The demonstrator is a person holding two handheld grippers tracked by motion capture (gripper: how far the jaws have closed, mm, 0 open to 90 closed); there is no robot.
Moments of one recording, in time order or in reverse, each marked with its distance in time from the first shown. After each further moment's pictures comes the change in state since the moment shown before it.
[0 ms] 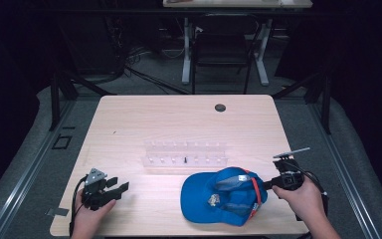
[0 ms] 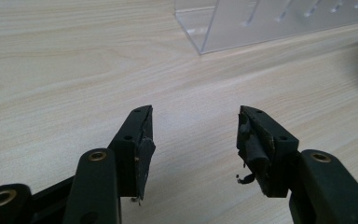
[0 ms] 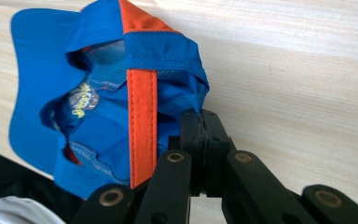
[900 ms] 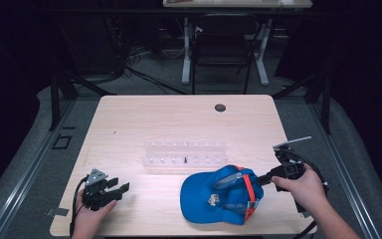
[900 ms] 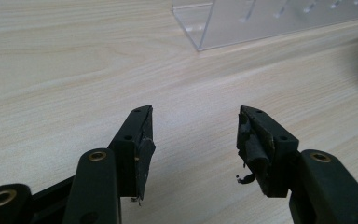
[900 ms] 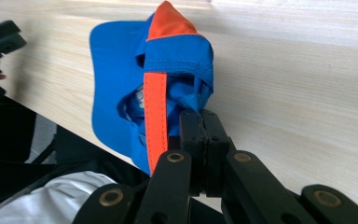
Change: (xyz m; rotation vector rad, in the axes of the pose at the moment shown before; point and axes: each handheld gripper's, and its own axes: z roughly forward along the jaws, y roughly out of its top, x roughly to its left) left arm -0.001 -0.001 0.001 0.004 0.001 0.002; right arm 0.013 0.021 -0.024 0.071 0.194 0.091
